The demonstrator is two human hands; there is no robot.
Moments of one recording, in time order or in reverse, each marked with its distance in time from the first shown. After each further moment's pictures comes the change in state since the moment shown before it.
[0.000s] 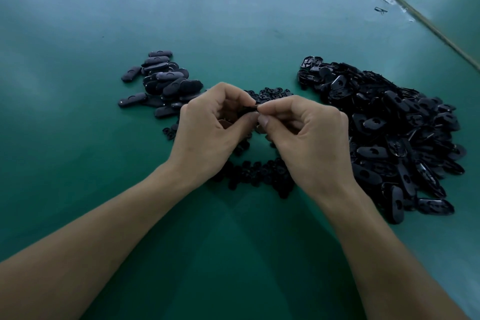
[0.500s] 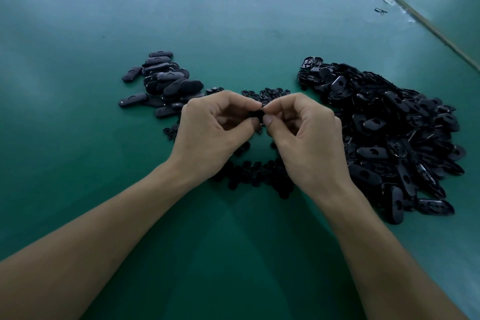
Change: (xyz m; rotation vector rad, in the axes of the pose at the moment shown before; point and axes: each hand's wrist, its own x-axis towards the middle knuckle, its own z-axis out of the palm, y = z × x) left_hand 0.001 0.000 0.001 -0.069 -0.036 -0.043; right_hand 0.002 0.002 0.002 -0.006 -0.041 0.081
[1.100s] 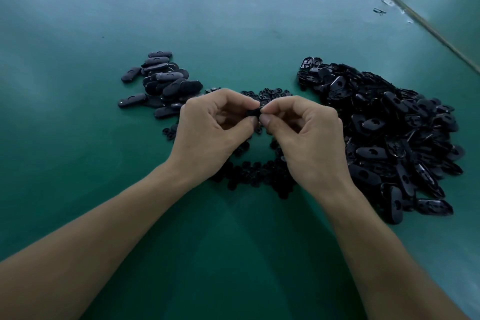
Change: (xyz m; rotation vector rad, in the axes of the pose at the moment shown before) left_hand -0.001 0.000 0.000 -0.012 0.021 -0.017; right_hand 0.000 0.001 -0.003 0.076 -0.012 0.016
